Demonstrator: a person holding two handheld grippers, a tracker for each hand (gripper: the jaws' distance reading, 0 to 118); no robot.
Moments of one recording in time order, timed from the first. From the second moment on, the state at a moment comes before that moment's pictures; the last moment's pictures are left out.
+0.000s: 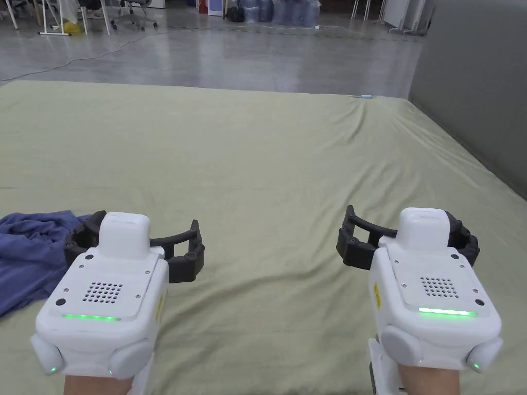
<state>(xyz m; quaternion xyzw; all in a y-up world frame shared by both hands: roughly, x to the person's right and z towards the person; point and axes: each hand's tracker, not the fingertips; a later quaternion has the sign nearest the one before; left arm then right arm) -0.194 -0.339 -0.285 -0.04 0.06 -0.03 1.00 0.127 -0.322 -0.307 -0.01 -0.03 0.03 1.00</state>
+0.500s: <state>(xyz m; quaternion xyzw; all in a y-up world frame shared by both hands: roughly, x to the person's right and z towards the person) -0.190 -0.335 -0.288 -0.04 0.05 -0.04 1.00 0.129 -0.315 -0.308 0.00 -0.02 0.03 1.00</state>
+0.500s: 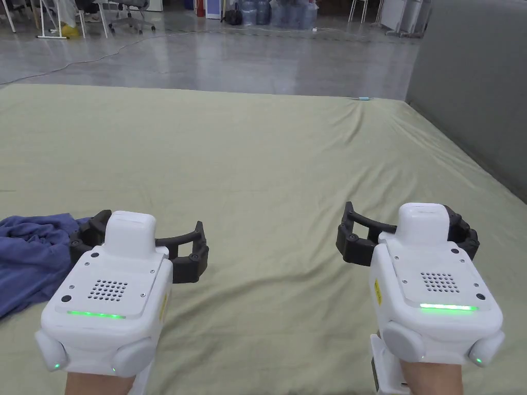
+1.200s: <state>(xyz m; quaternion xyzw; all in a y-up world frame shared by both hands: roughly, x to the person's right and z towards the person) -0.188 -0.334 -0.292 -0.05 0.05 -0.05 1.00 0.131 -0.314 -0.312 -0.01 -0.02 0.03 1.00</state>
